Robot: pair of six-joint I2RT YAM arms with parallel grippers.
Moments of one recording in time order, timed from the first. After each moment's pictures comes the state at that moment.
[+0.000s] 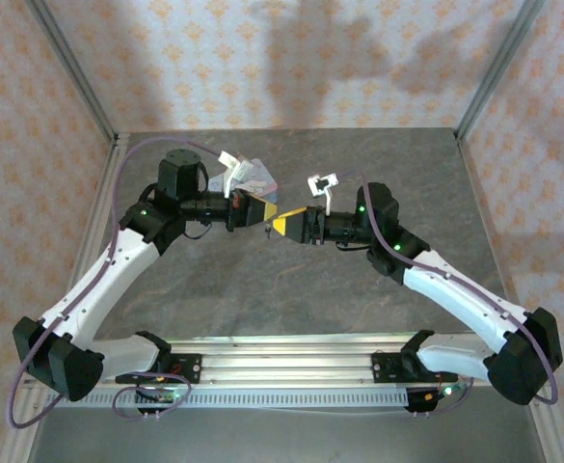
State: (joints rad) left arm -0.39 1.21 1.19 -0.42 0.91 -0.31; right arm 0.67 1.15 0.90 0.14 -0.74 0.72
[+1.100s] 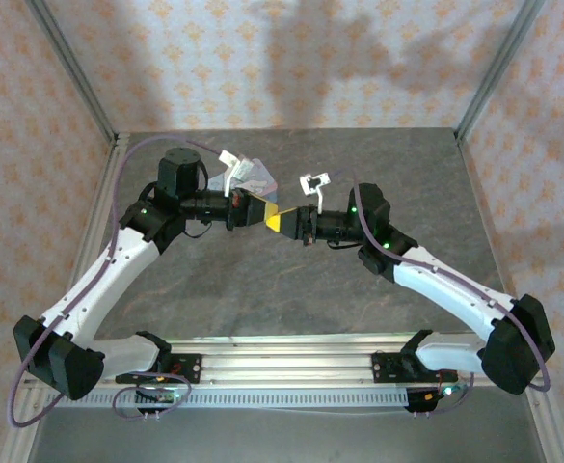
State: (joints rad) left arm -0.39 1.22 1.20 -0.41 0.93 -0.34; right arm 0.69 1.21 0.88 0.29 -0.75 0.79
